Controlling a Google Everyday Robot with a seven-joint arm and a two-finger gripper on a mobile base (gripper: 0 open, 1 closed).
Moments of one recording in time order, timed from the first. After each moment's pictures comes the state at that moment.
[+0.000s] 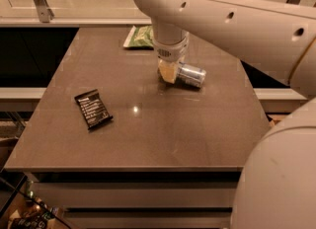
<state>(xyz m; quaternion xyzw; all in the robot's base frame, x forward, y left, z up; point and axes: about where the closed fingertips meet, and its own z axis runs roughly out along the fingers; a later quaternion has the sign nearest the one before) 0.642 -0.056 0.833 -0.52 0.84 -0.12 0.09</state>
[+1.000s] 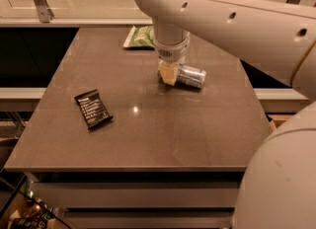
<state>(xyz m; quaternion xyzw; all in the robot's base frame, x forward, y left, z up) 0.641 -0.059 0.833 -0.52 0.84 -0.13 0.09</state>
